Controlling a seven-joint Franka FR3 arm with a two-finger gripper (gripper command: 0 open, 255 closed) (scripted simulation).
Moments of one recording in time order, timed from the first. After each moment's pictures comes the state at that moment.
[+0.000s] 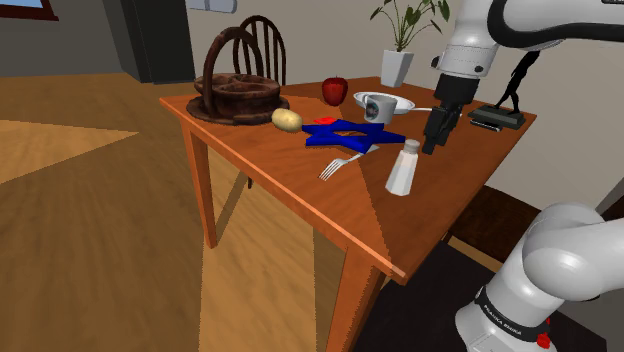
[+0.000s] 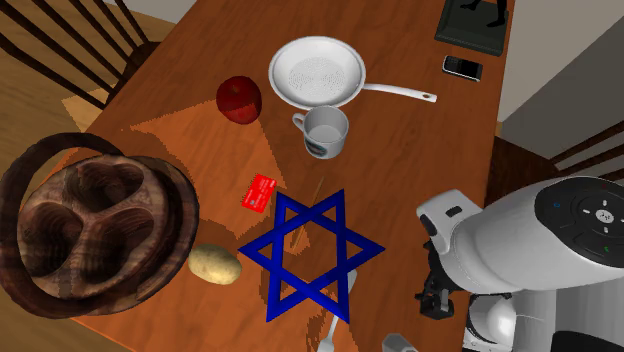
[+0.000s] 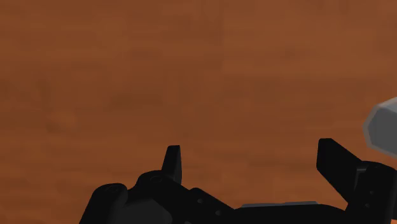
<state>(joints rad) -0.01 -0.83 0.01 -2.41 0.05 1.55 -0.07</state>
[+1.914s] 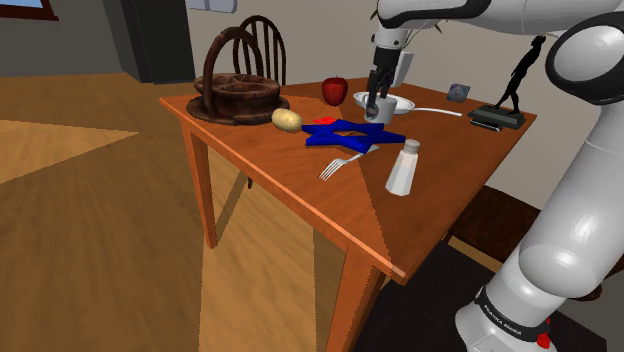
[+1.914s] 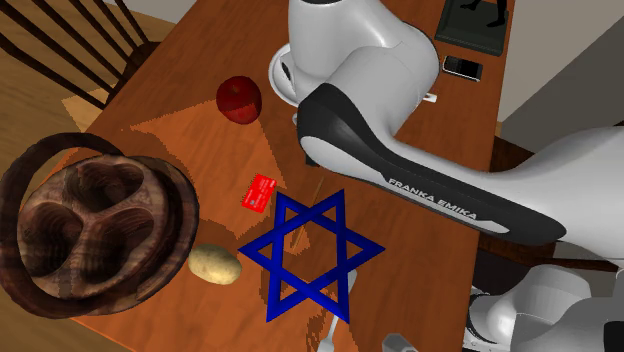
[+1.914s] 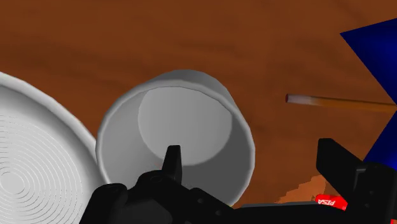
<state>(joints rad) -0.07 0.07 -0.17 -1.56 -0.04 1.65 -0.41</state>
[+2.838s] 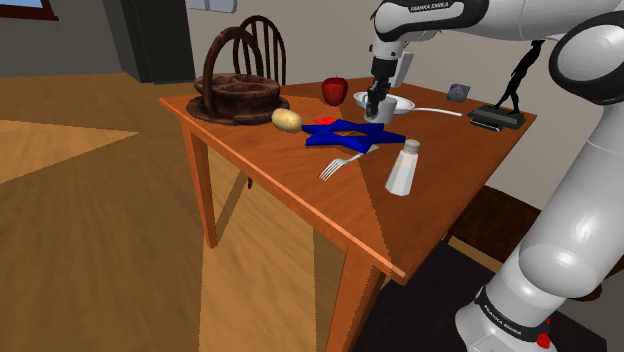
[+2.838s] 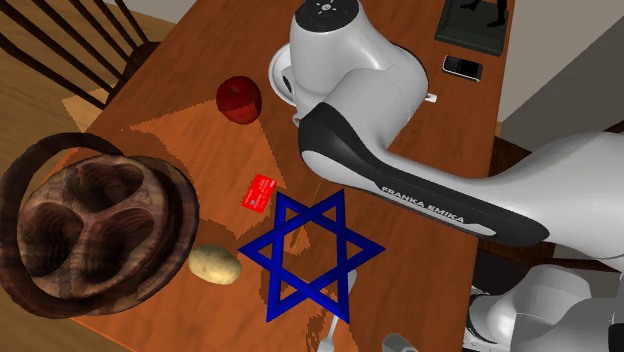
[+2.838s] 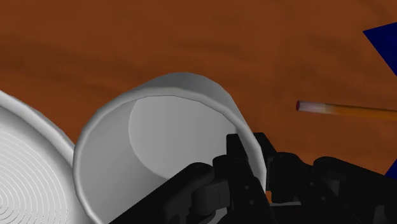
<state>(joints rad) -0.07 0.06 -0.17 -1.64 -0.04 1.72 -0.41</state>
